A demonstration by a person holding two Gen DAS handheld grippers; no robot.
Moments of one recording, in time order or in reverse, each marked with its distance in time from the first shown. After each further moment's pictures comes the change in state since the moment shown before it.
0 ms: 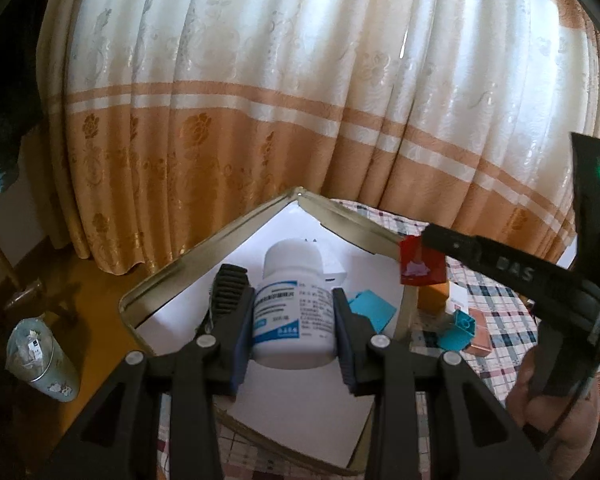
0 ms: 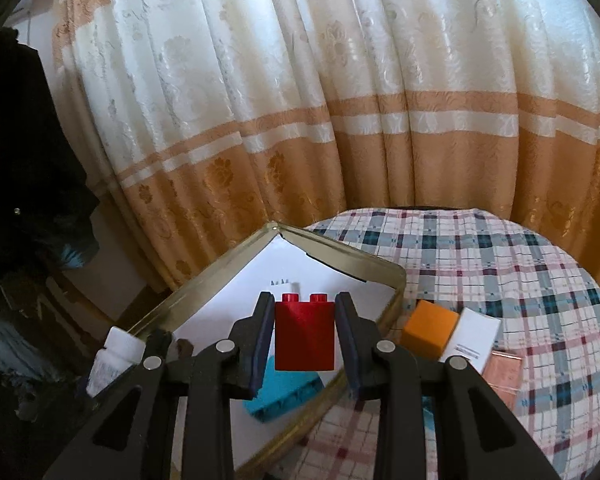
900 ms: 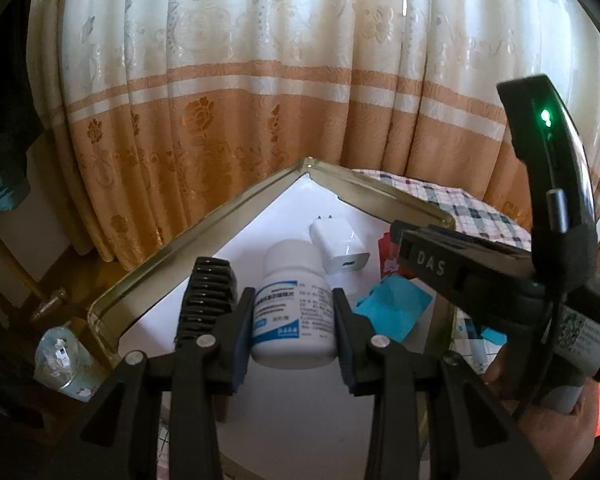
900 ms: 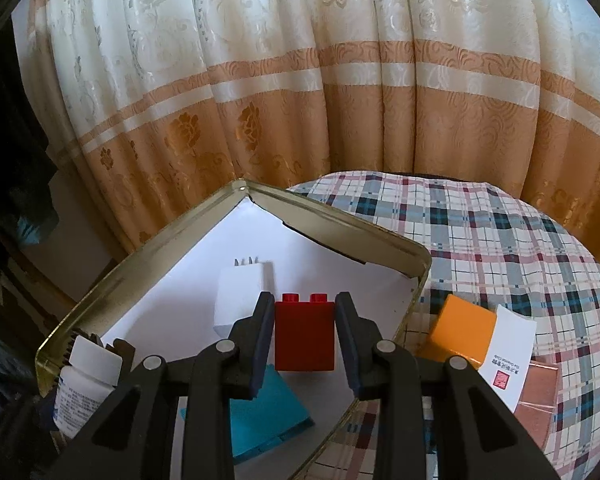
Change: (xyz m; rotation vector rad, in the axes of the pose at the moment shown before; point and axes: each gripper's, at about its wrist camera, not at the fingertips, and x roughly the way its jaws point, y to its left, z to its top) left arm 0.045 -0.026 -0.006 0.096 0.075 0.145; right arm 0.078 0.002 -0.011 -0.034 0.104 -0.116
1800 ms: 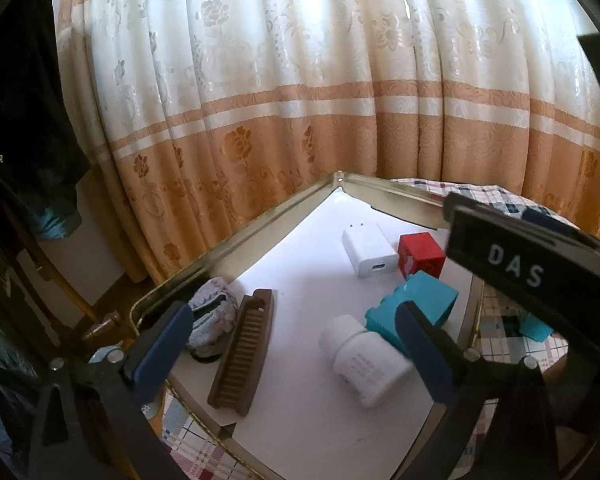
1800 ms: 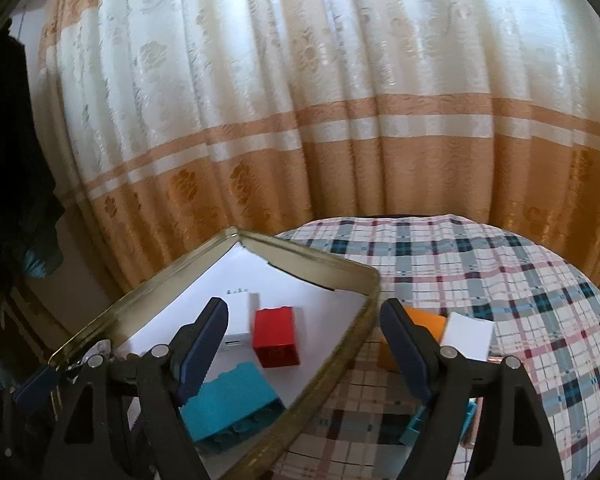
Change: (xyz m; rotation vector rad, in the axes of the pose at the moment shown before) left arm -0.012 -0.024 -0.015 0.064 -0.109 0.218; right arm -0.050 -0.019 -0.023 0.052 -0.230 -0.017
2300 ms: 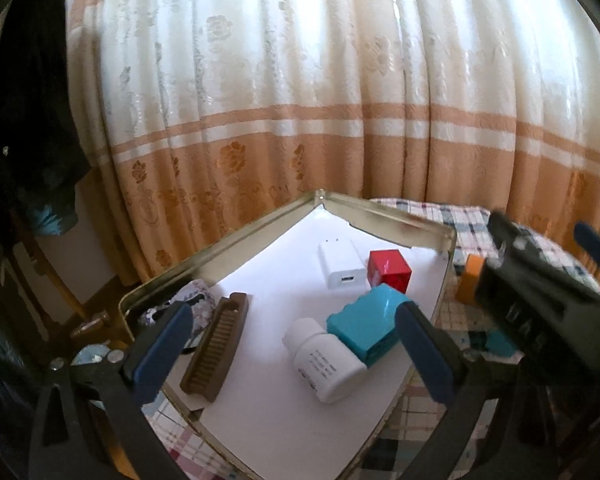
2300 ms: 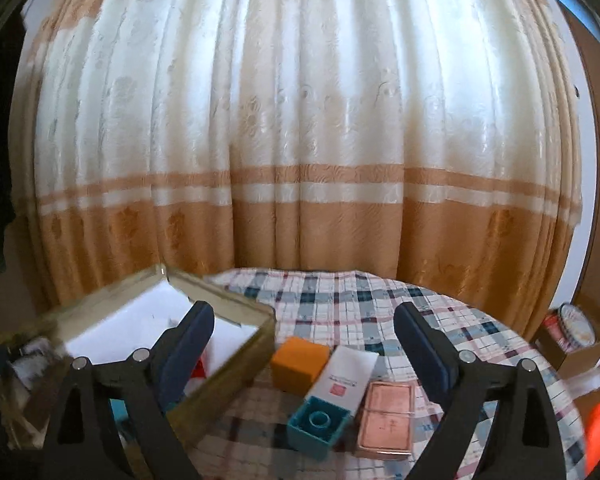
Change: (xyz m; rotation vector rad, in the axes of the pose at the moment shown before) left arm -0.021 -0.015 -0.005 -0.058 -0.056 -0.011; right arm -0.048 -0.020 -0.014 -0.110 -0.215 -0.265
